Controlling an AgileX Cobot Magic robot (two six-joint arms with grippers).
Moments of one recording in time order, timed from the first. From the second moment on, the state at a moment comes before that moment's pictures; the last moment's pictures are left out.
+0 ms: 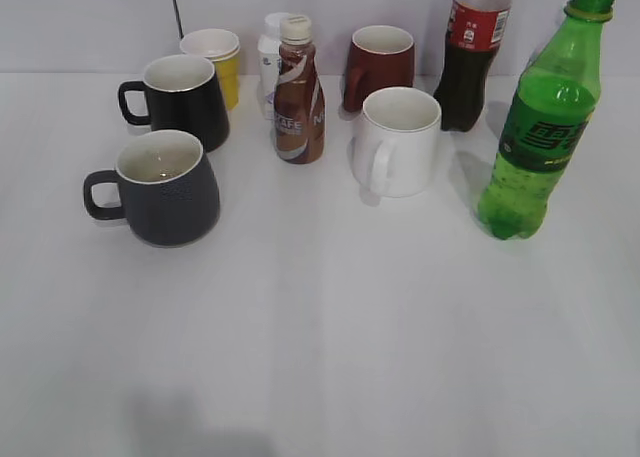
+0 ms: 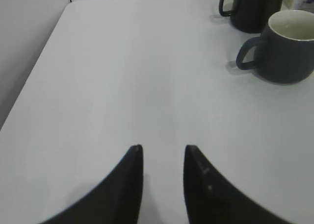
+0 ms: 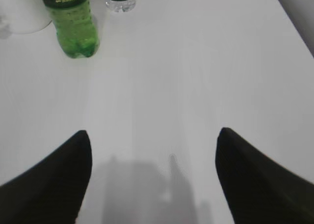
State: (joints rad) left arm -0.06 -0.01 -0.52 0.13 1.07 -0.06; right arm 0.04 -0.01 -0.50 -0.03 1.04 0.00
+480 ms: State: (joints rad) left arm -0.06 -0.01 -0.52 0.13 1.07 -0.06; right arm 0.04 -0.01 -0.50 -0.02 1.04 0.00
